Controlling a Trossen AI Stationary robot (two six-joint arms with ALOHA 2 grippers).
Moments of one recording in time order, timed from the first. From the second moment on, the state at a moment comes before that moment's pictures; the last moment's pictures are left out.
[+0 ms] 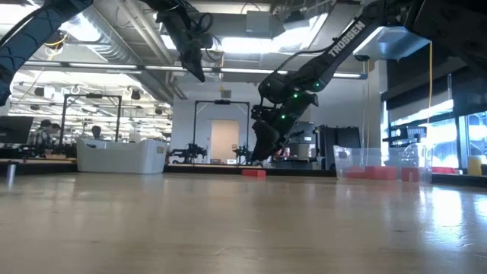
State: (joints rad) left arm 0.99 2.00 2.31 -1.26 0.27 0.63; right arm -0.63 2.10 1.44 -0.24 -0.13 -0.20
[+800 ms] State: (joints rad) left arm 0.99 2.00 2.31 -1.27 0.27 0.61; right arm -0.68 2.17 1.44 -0.24 -0.29 -0.05
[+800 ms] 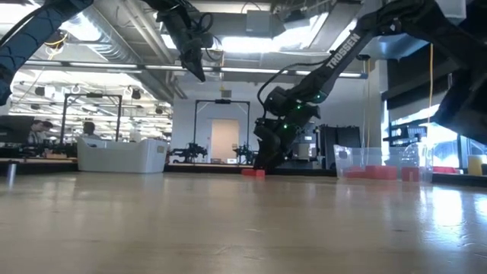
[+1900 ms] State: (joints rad) left arm 0.99 2.00 2.31 -1.27 0.27 0.61; right arm -0.68 2.09 1.44 -0.37 -0.26 -0.09
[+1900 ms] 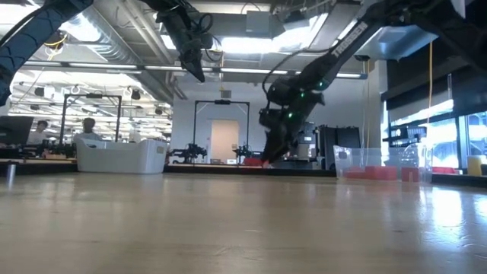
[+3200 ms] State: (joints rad) left arm 0.99 2.00 2.31 -1.29 0.34 0.73; right arm -0.76 1.65 1.13 -1.30 0.23 0.13
